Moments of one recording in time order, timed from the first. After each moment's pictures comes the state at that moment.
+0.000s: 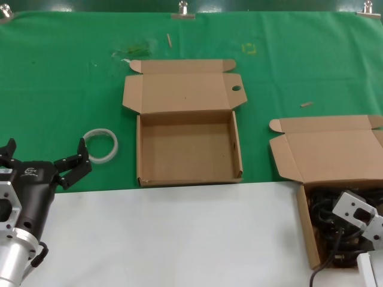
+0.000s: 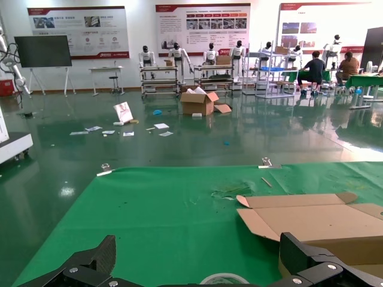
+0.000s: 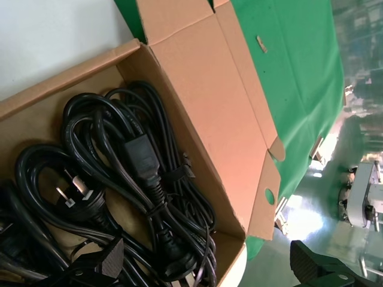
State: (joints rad) left arm 0.00 -0.30 1.60 -1.60 -1.80 0.00 0.00; right arm 0.10 0.08 -1.53 1.74 2.75 0.96 -2.40
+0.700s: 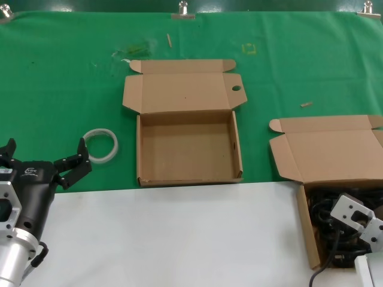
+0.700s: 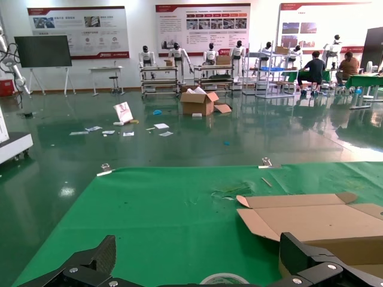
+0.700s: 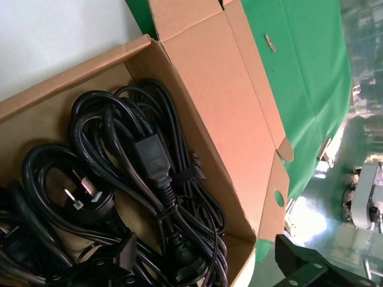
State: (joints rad) left arm 0.00 -0.30 1.60 -1.60 -1.80 0.00 0.00; right arm 0.10 0.08 -1.52 1.70 2.75 0.93 -2.40
